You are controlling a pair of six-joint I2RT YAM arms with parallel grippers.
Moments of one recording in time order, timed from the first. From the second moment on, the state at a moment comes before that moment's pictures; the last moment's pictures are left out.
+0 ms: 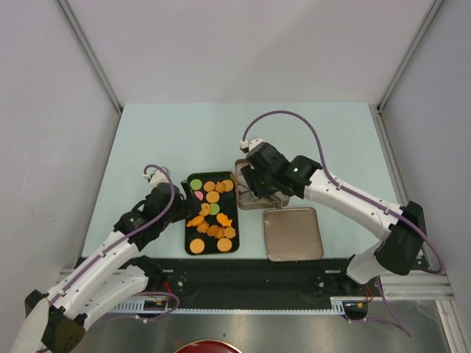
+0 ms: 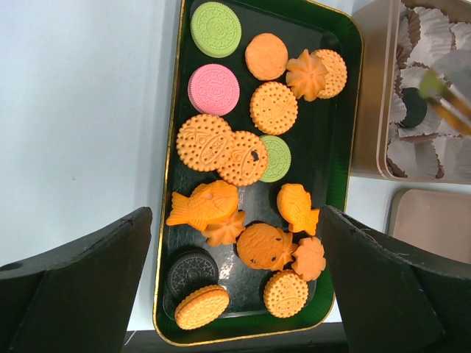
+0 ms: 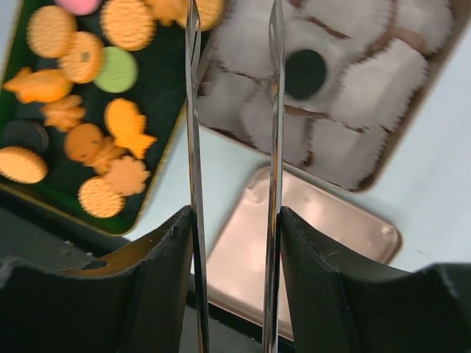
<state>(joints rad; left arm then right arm) -0.58 0.75 0.61 -0.61 -0.31 -0.79 0.87 1.49 1.38 -0.81 0.19 0.32</state>
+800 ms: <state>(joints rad) -0.58 0.68 0.61 -0.63 -0.32 -0.79 1.06 1.85 1.67 -0.85 0.19 0.28</state>
